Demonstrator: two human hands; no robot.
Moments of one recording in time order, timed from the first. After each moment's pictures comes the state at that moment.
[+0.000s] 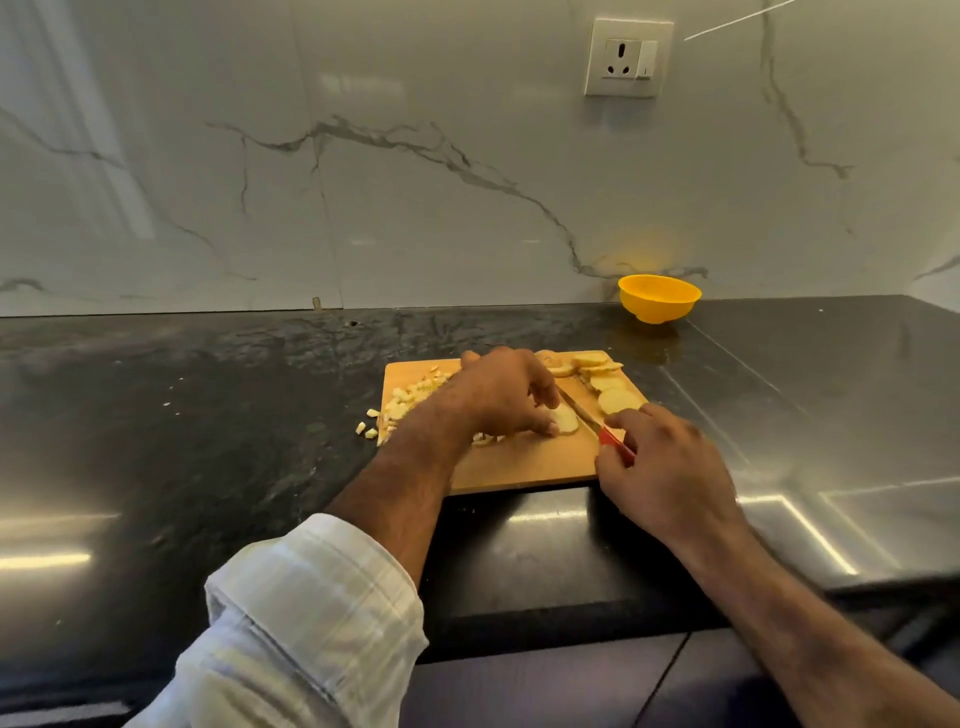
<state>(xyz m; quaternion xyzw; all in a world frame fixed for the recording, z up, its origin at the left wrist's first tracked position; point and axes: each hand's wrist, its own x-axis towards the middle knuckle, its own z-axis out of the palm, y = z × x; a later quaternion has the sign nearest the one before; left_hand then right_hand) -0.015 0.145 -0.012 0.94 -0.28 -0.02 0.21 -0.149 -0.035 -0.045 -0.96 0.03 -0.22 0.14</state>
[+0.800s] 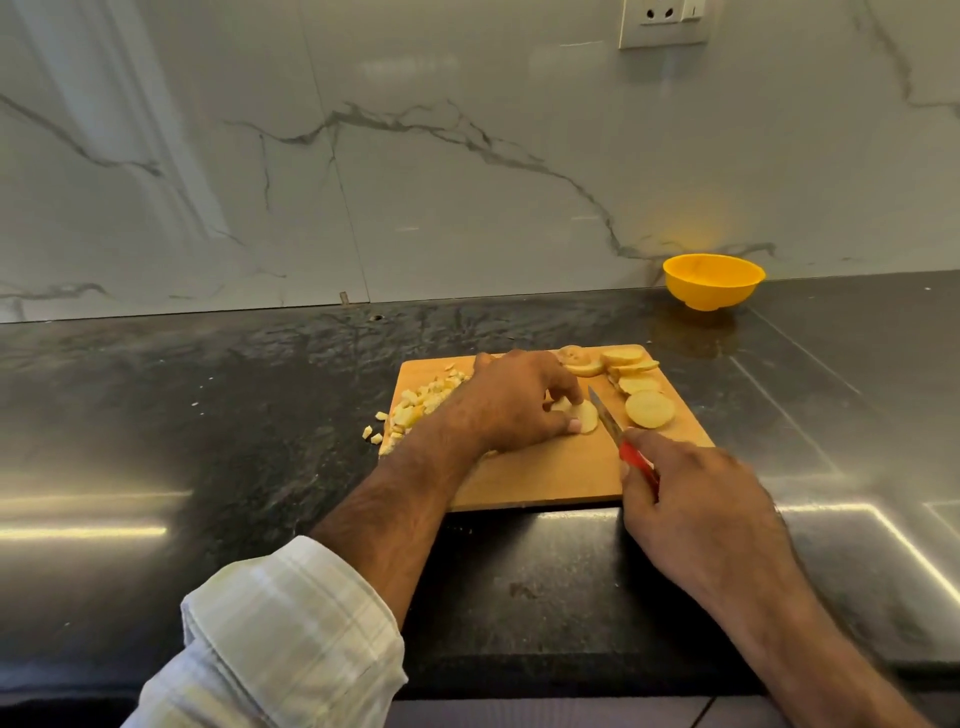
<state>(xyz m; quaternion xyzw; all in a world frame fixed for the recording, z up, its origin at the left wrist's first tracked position) -0.015 0.136 -0.017 0.95 -0.26 0.01 0.16 -0.155 -0.042 -0.040 -0.97 0.01 -0.18 0.16</state>
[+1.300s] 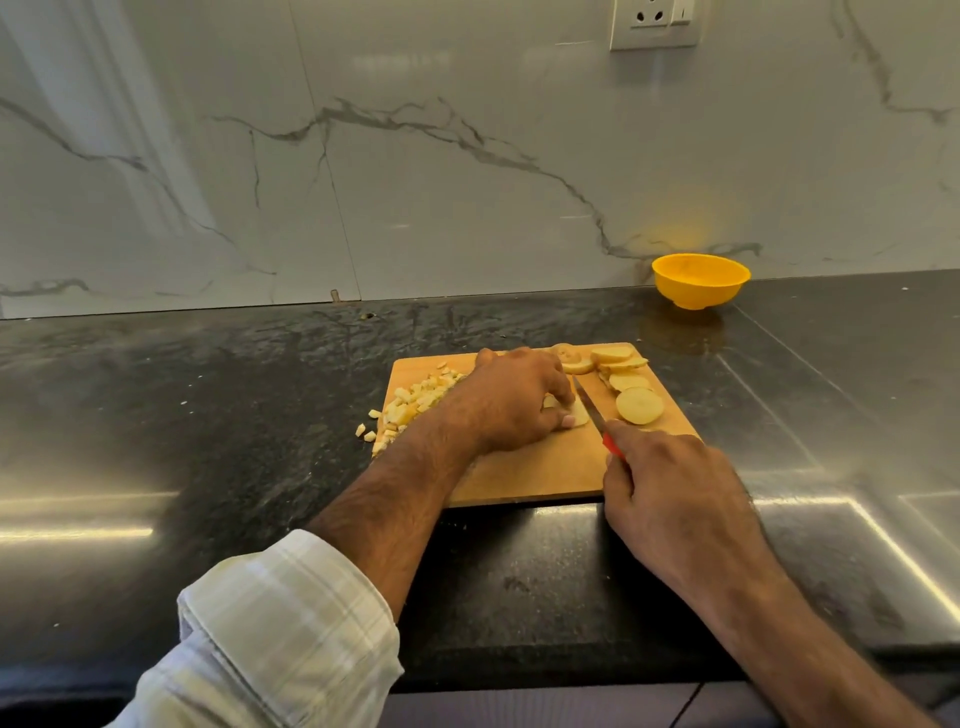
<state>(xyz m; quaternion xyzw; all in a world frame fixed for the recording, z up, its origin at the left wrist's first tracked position) -0.015 0.132 -0.014 0.95 -0.30 0.00 0.10 -0.158 -0.026 -0.021 -0.98 0.00 -0.13 0.11</state>
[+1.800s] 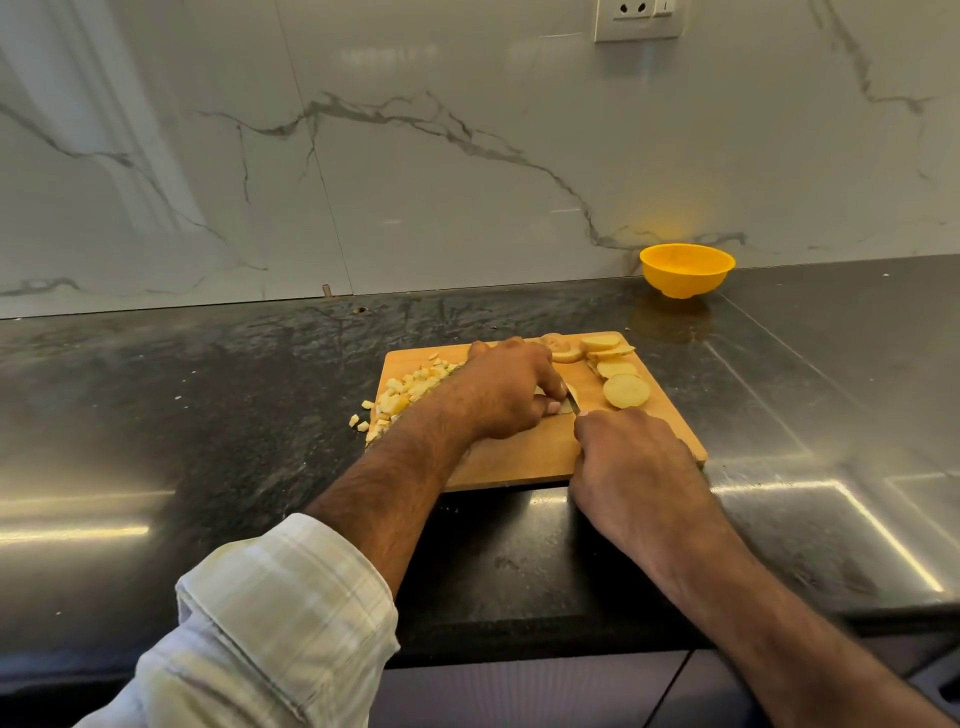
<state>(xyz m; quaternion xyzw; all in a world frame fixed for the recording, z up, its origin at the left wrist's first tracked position) -0.020 0.126 -0.011 0.95 -0.29 -0.01 0.09 -0.154 -0.005 0.001 -1.00 0.00 -0.01 0.09</state>
